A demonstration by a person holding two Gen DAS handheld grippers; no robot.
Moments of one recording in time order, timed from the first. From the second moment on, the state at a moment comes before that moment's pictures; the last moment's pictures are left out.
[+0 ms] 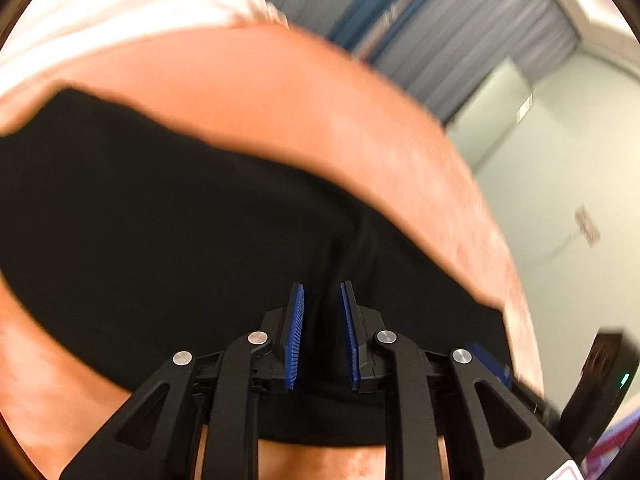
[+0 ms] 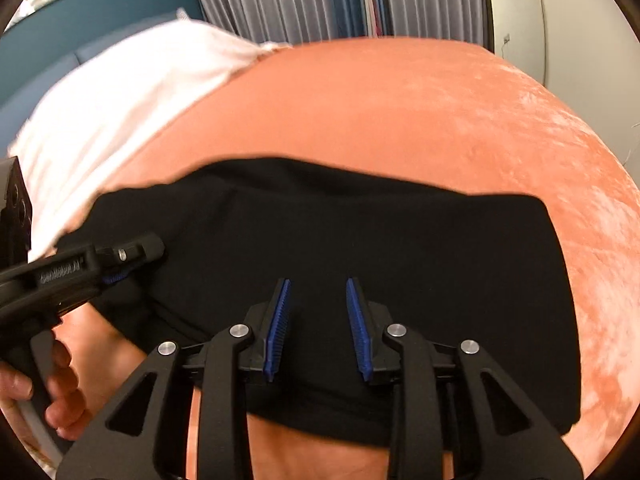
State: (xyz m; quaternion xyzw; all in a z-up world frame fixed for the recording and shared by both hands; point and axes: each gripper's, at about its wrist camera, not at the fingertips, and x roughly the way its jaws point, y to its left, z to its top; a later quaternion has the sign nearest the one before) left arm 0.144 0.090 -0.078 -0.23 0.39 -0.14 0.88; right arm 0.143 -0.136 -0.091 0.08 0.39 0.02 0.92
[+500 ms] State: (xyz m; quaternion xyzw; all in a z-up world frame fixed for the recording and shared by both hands) left arm 0.129 0.307 -0.122 -0.41 0.37 0.06 0.83; right arm 0.140 -0.105 -0.114 0.05 0.37 0.02 0.93
